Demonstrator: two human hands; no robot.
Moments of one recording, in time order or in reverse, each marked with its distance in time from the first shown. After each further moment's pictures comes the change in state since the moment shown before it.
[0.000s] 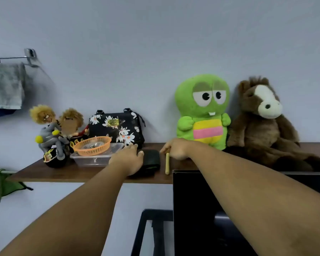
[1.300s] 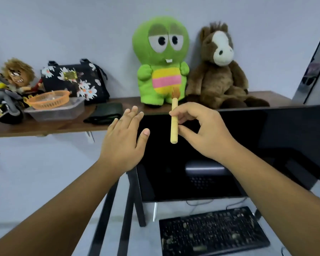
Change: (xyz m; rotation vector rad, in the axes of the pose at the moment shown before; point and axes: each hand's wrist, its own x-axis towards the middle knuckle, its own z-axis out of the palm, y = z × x) left_hand -0.137 0.076 0.052 -0.092 0.340 0.417; right_hand -0.236 0.038 0.026 0.489 0.701 -0.343
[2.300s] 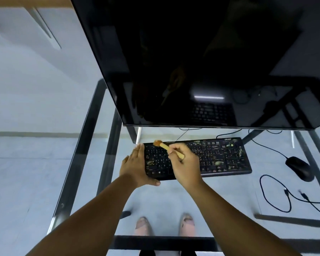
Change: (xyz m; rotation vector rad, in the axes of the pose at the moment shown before) left_hand -0.239 0.045 0.252 -0.112 -0.948 -0.457; right_hand -0.299 0.124 0.133 0.183 0.015 0.933
